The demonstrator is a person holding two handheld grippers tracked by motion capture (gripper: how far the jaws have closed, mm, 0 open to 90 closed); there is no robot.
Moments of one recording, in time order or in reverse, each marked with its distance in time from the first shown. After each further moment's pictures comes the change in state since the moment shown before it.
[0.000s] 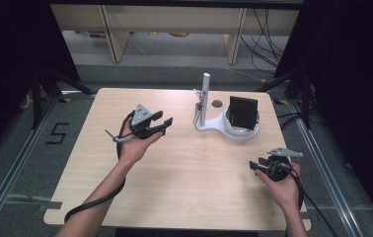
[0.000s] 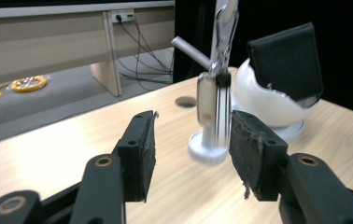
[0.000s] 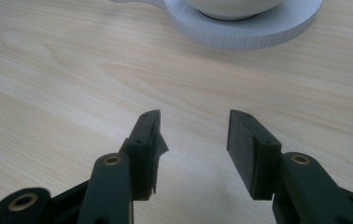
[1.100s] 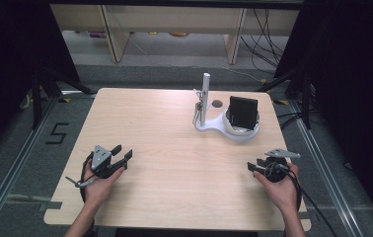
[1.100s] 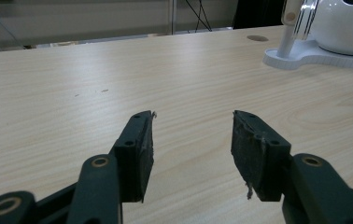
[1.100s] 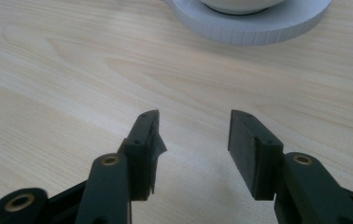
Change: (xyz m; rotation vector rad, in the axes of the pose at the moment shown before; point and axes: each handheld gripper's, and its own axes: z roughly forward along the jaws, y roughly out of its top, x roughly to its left) left arm 0.033 -0.113 -0.098 0.028 0.222 -0.092; right arm 0.003 -0.004 0.006 -0.002 0.015 -0.009
